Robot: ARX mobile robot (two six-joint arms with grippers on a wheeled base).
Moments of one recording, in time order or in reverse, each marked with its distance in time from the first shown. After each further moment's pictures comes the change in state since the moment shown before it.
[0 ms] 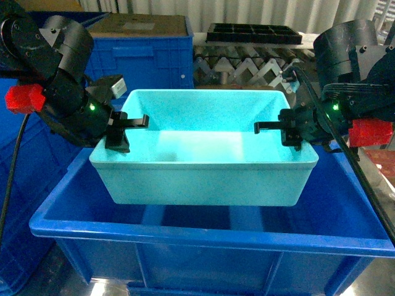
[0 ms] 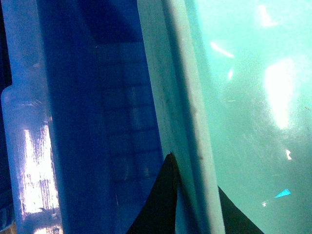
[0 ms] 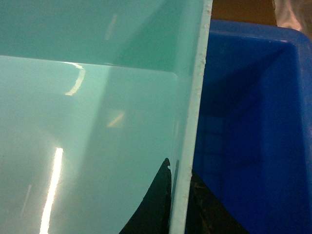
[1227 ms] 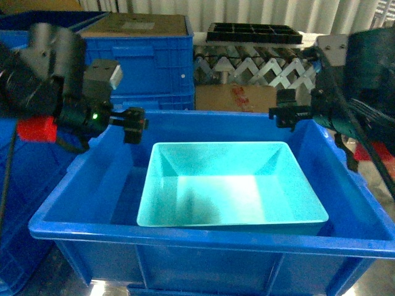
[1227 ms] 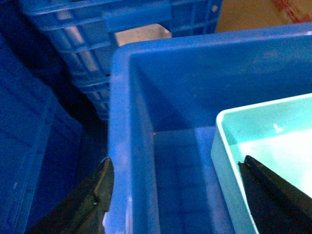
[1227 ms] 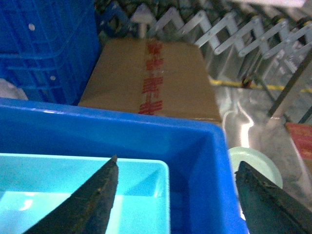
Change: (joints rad) left arm -0.006 -0.065 -0.387 0.806 -0.232 0.051; right arm -0.038 -0.058 -0.297 0.681 0.050 -0.101
